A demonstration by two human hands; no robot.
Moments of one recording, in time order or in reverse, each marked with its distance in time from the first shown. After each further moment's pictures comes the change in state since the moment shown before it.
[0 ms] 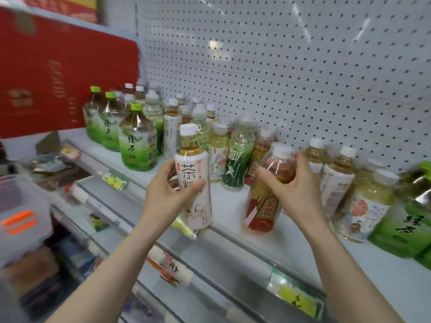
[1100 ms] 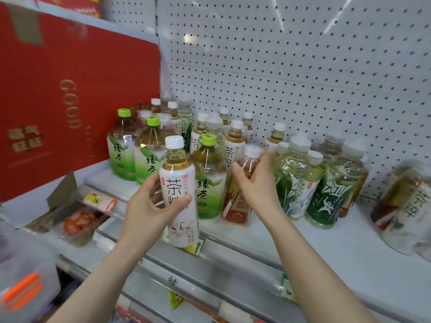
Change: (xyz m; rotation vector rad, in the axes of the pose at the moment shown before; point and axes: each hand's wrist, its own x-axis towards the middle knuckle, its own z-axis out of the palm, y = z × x) left_hand 0.193 -0.091 -0.215 0.020 -0.145 0.013; right_hand 0.103 -0.079 0.318 -0.075 0.038 0.073
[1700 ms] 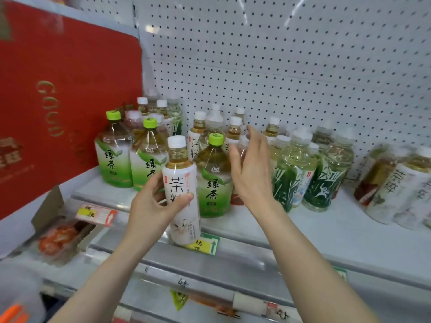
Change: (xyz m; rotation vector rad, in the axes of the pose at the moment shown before) left_hand 0.036 -0.022 -0.028 -0.064 -0.159 0.008; right_hand -0.001 -0.041 0.034 -0.359 0.262 -0.145
